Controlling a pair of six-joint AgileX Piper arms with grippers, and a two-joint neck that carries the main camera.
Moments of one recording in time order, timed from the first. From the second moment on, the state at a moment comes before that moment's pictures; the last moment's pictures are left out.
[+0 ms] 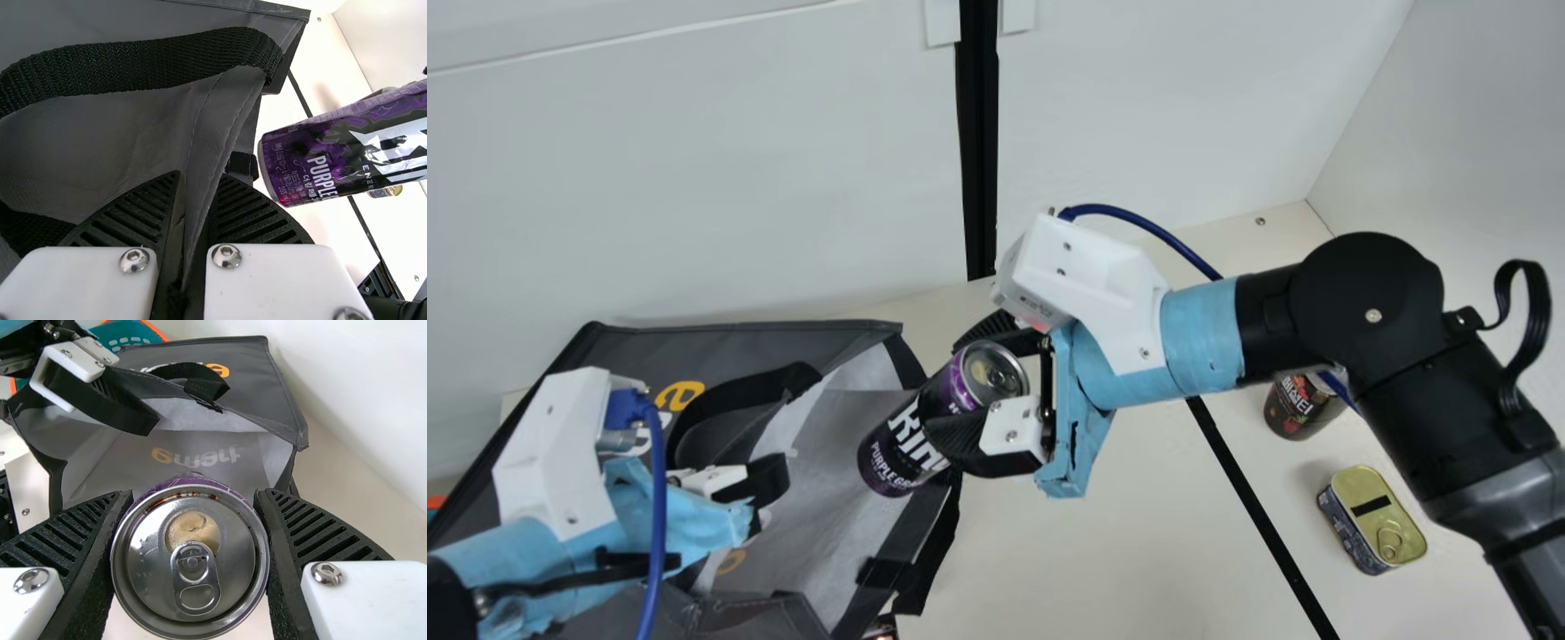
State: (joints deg) left arm -23.5 80.2 -72.0 -34.6 47.5 9.0; right arm 2.7 78.9 -84.4 48.7 69.8 -57.5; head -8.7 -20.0
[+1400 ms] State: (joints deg) left arm -23.5 80.2 -72.0 -34.6 47.5 9.0; right arm 8.3 86.8 -80.9 53.6 62.6 -60.8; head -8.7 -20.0
